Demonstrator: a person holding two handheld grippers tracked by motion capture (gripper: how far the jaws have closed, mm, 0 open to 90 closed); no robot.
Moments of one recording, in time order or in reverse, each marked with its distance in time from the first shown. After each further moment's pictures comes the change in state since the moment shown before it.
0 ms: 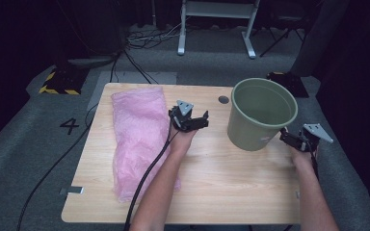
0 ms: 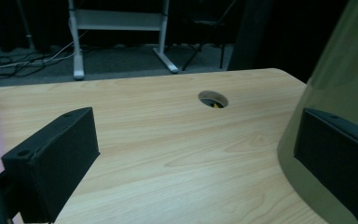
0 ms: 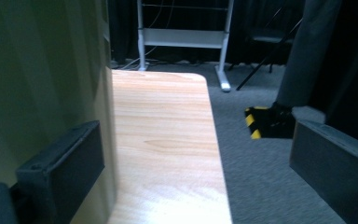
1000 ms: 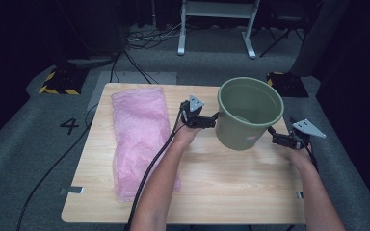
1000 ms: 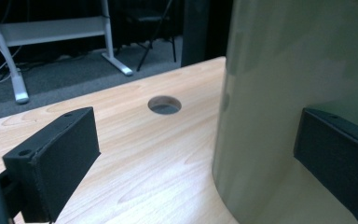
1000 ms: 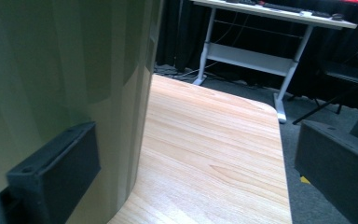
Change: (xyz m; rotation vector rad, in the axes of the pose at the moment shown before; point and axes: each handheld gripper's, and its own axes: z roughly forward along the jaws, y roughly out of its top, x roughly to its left) left arm 0.001 0.009 0.019 0.031 -0.230 0.142; right arm 0.019 0.010 0.007 -0.049 0.288 -0.147
